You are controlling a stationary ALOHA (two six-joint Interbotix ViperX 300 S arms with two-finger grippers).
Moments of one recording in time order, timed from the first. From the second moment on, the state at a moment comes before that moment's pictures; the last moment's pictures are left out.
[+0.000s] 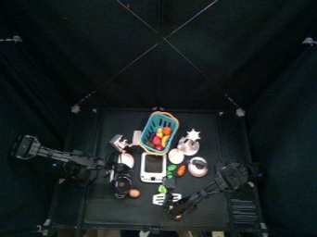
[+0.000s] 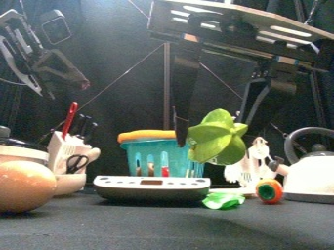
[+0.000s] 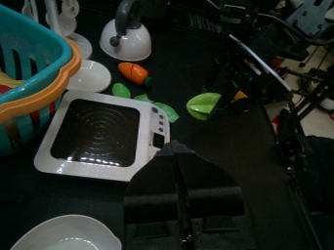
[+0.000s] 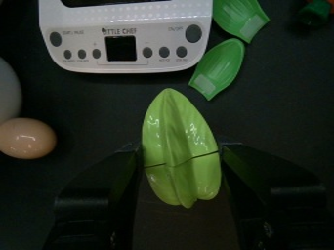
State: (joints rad) left arm -0.14 -0.59 1.19 -0.25 -0.29 0.00; right arm 0.50 0.42 0.02 -0.58 1.17 2.35
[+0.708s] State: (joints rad) left arm -0.14 -0.60 1.20 -0.25 -0.29 0.00; right arm 0.50 0.47 0.00 -0.57 1.18 2.41
